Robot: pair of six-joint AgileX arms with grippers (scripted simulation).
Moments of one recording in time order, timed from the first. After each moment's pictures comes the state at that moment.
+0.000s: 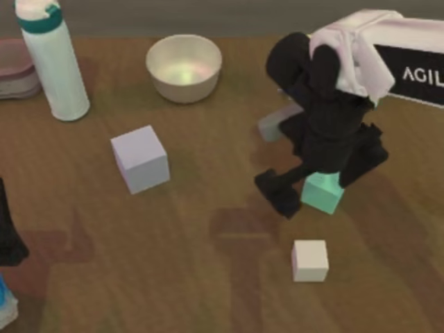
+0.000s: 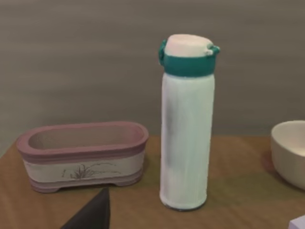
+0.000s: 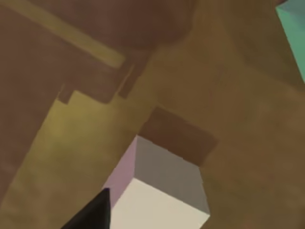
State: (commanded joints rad) left arm 0.00 0.00 0.00 0.00 0.00 0.00; right arm 0.56 2.08 1.58 -1.09 0.01 0.04
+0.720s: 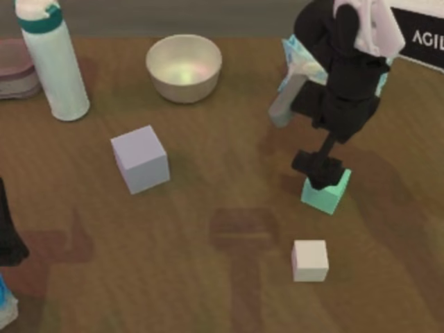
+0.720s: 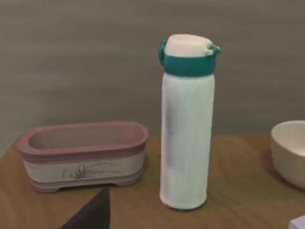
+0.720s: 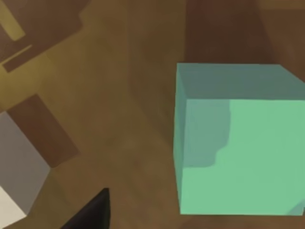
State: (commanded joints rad) left arm 0.00 0.00 0.00 0.00 0.00 0.00; right arm 0.43 2.21 1.79 -1.15 0.00 -0.61
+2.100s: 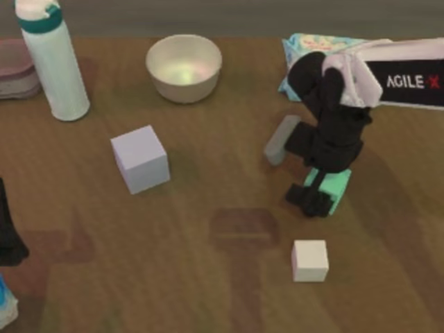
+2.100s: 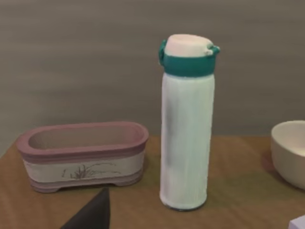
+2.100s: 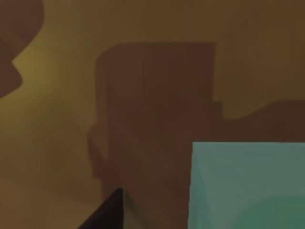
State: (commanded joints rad) left arm 0.00 0.00 0.00 0.00 0.00 0.00; right arm 0.43 2.33 1.62 -0.86 0.00 -0.61
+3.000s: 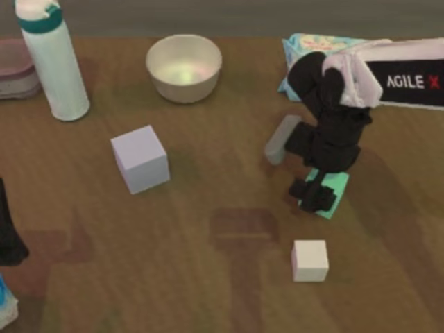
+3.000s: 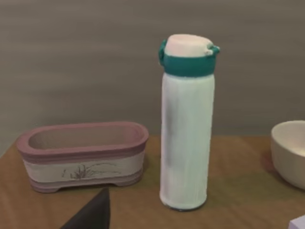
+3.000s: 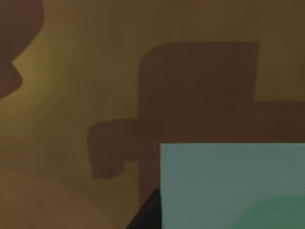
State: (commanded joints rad) left arm 0.00 0.00 0.00 0.00 0.00 0.00; right arm 0.43 2.33 1.62 -0.86 0.00 -0.61
